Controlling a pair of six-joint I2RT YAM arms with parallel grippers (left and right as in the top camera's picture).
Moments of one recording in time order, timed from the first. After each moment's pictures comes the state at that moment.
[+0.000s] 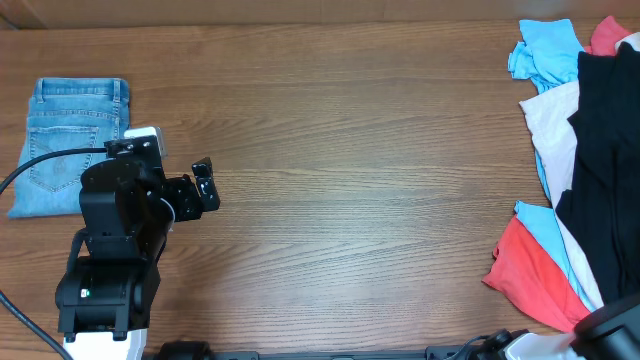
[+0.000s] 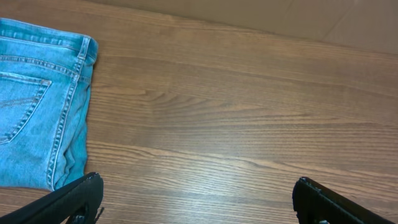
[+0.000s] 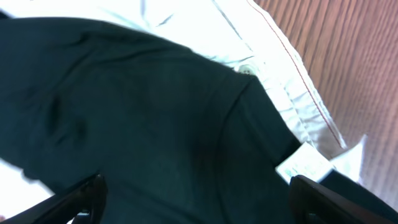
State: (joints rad) left arm 0.00 0.88 1.00 -0.74 0.03 -0.19; right arm -1.02 1.64 1.22 -0.64 -0.06 0.30
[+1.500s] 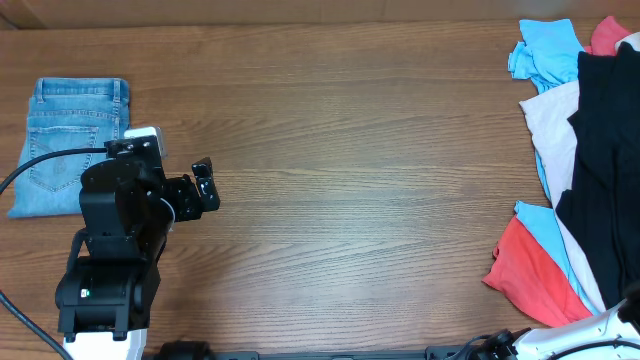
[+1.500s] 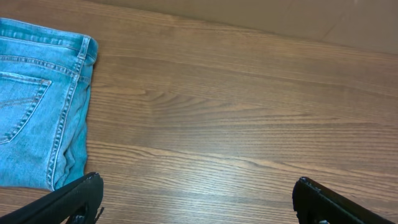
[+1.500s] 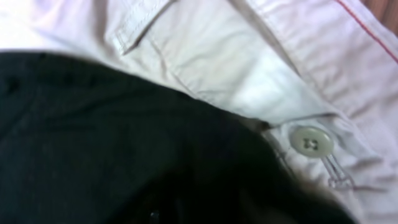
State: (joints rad) left arm 0.00 0.88 1.00 -0.74 0.03 -0.19; right arm -1.05 1.96 1.22 -0.30 -0.22 0.37
